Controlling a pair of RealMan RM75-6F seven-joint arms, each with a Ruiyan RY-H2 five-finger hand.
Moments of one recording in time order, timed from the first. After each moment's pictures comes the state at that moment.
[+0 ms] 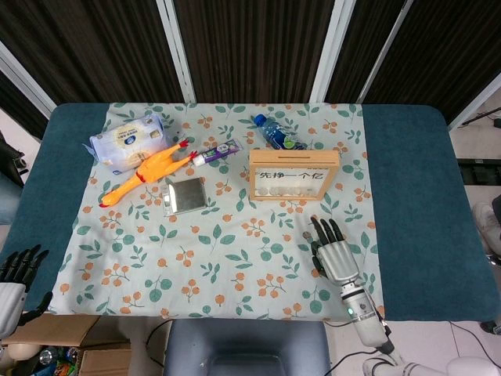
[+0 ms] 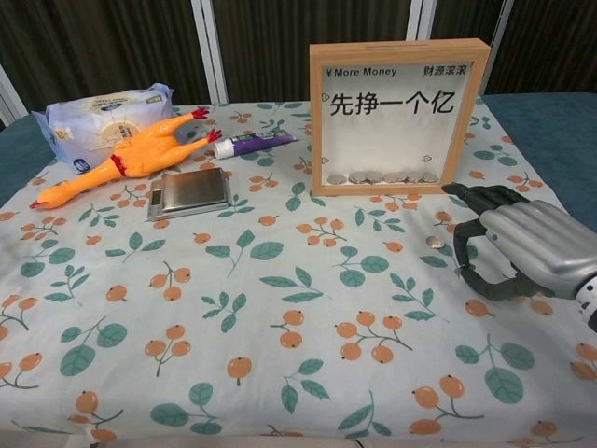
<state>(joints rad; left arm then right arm) -0.05 -1.22 0.04 -1.24 1.61 1.55 -0.22 0.38 -1.85 0.06 -1.01 -1.49 1.27 -0.27</state>
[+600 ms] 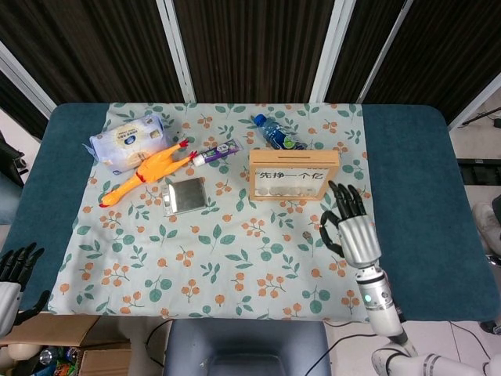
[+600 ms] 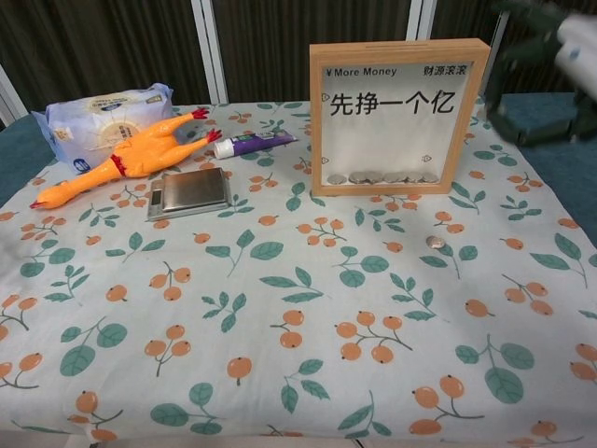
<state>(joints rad) -0.05 -1.21 0.03 -1.24 1.61 1.57 -0.23 0.41 -1.60 0.22 -1.42 -1.55 1.46 -0.23</state>
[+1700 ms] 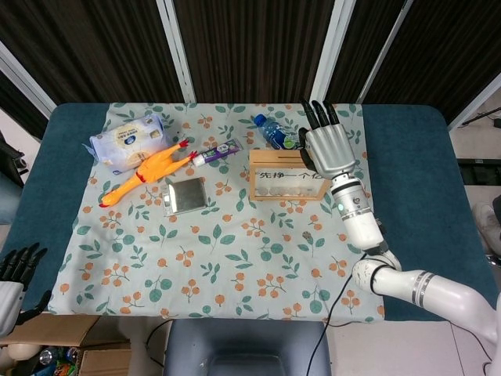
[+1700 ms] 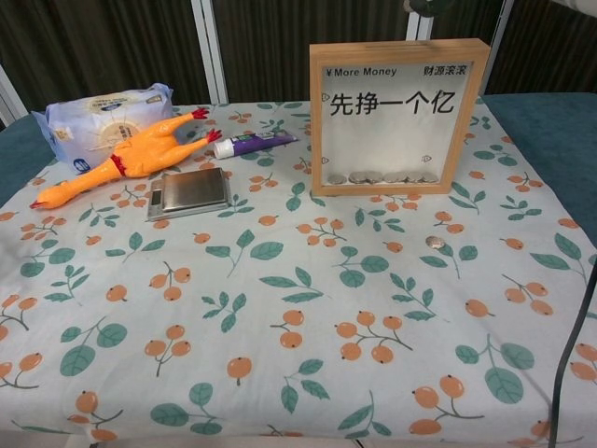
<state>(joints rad) -0.05 -1.20 0.03 -1.26 1.61 1.56 -0.23 0.89 -1.40 0.47 -1.44 -0.95 0.98 -0.64</state>
